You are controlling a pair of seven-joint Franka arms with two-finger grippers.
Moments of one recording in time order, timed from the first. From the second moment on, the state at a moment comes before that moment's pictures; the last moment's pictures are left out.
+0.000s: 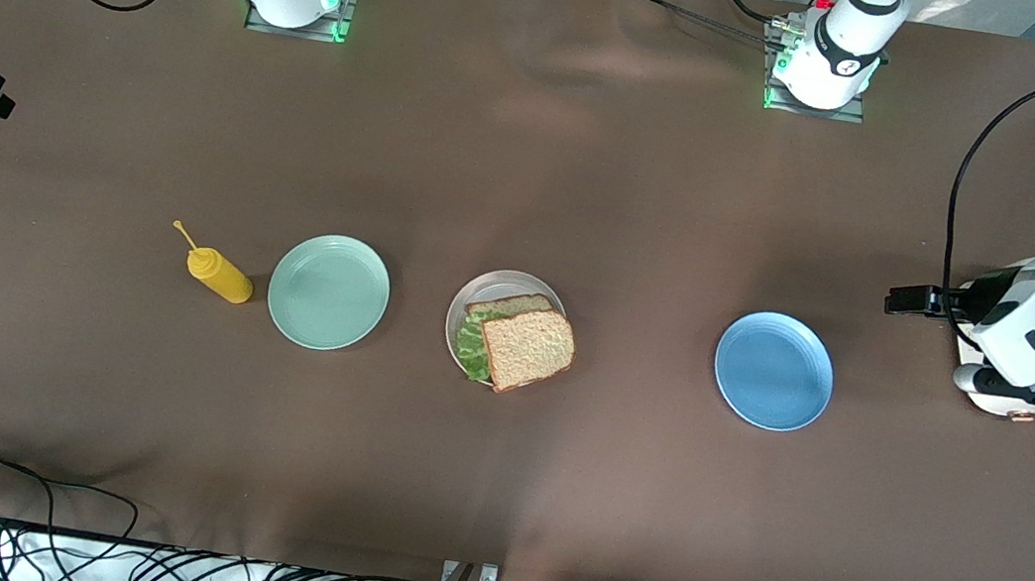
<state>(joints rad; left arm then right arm) 0.32 0.32 -0.40 -1.47 0.04 1.51 -0.12 0.04 0.04 -0.15 -1.53 0.00 1.55 0.04</state>
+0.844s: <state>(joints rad) 0.05 0.07 -0.06 -1.65 0.04 1.52 0.02 0.04 0.04 -0.14 -1.53 0.00 1.55 0.04</state>
